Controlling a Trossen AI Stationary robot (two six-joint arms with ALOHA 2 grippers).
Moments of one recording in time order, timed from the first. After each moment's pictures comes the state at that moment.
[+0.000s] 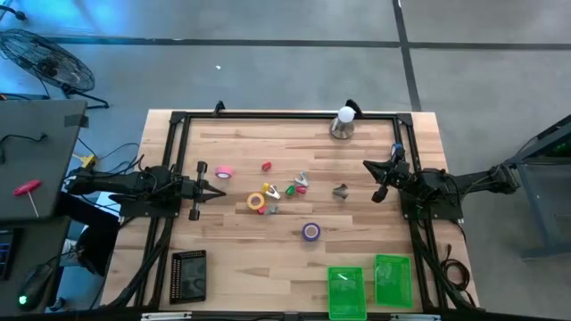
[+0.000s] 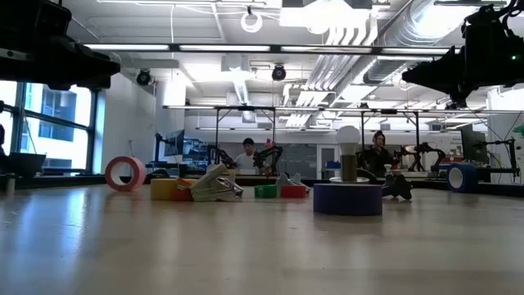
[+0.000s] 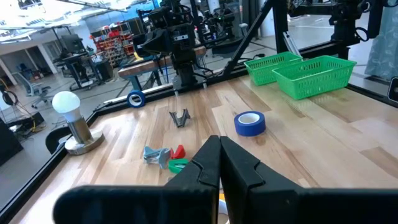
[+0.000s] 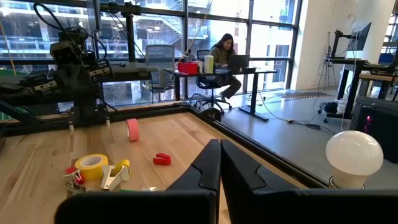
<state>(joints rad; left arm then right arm) -0.10 0.03 0.04 -0.02 -0.02 0.26 0.15 0.08 0.01 0.17 0.64 -0.05</state>
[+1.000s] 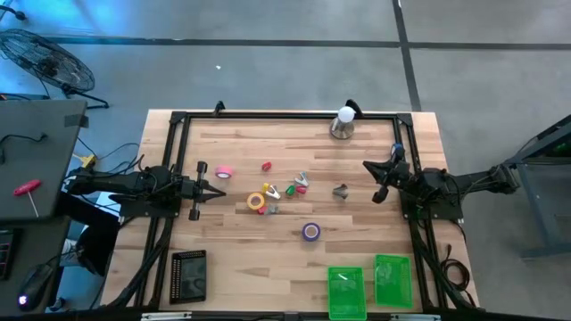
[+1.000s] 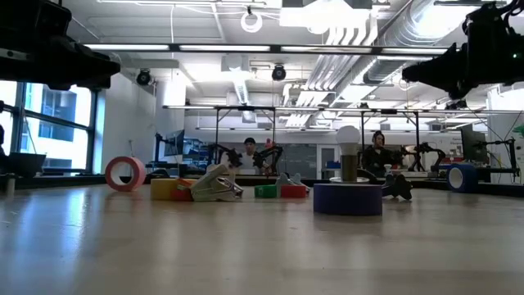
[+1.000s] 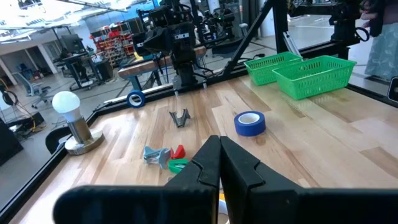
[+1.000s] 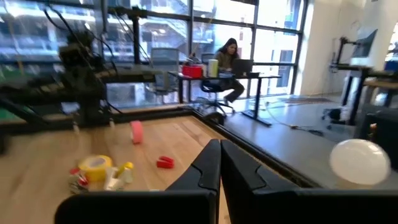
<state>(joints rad) -0.10 0.03 0.04 -0.02 -0.02 0.26 0.15 0.08 0.01 0.19 0.61 -0.05</state>
